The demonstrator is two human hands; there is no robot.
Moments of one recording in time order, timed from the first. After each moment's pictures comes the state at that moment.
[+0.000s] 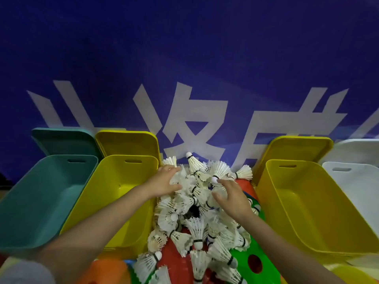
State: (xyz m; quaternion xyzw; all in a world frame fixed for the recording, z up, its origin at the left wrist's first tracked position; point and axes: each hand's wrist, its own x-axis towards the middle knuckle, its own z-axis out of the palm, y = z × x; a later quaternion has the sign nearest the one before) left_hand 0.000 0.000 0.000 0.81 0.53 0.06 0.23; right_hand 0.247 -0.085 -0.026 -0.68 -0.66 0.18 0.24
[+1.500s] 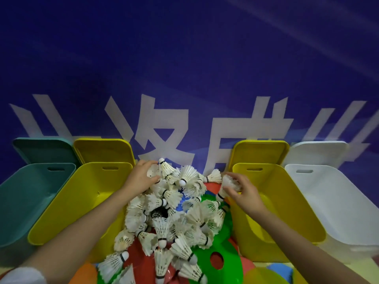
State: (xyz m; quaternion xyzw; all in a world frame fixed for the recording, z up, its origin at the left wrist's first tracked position) left_hand 0.053 -0.029 0.024 0.74 0.60 0.25 0.18; right_hand 0.384 -0.129 0.014 -0.63 -0.64 0.18 0.40
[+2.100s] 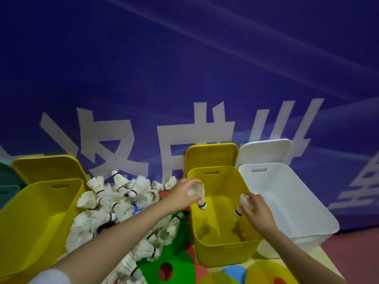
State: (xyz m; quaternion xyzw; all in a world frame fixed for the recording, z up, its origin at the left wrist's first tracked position) left_hand 0.324 -0.085 0.024 0.84 0.42 0.17 0.30; right_hand 0.592 -0.186 -0.047 -0.74 -0.55 0.15 0.36
